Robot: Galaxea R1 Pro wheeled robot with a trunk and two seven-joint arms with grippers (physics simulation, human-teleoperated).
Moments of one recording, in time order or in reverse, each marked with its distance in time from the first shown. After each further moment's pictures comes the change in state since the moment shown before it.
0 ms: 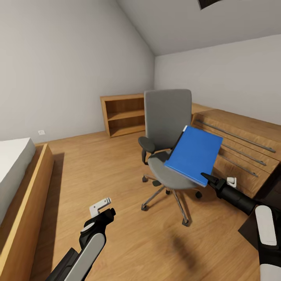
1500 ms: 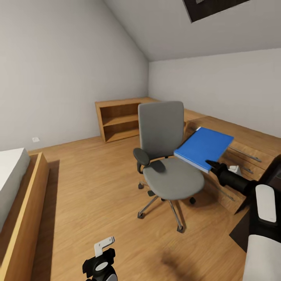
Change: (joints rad) left arm 0.022 -0.001 -0.260 0.523 -0.005 -0.304 -0.012; right arm -0.184 0.026 -0.015 0.026 -0.331 -0.028 -0.710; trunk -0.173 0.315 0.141
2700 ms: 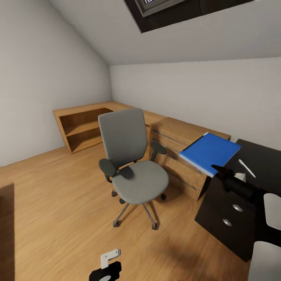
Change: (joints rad) left arm 0.000 -0.047 -0.045 0.195 0.009 -0.036 -0.192; right arm 0.034 -0.013 -0.083 0.045 -0.084 0.002 -0.001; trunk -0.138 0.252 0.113
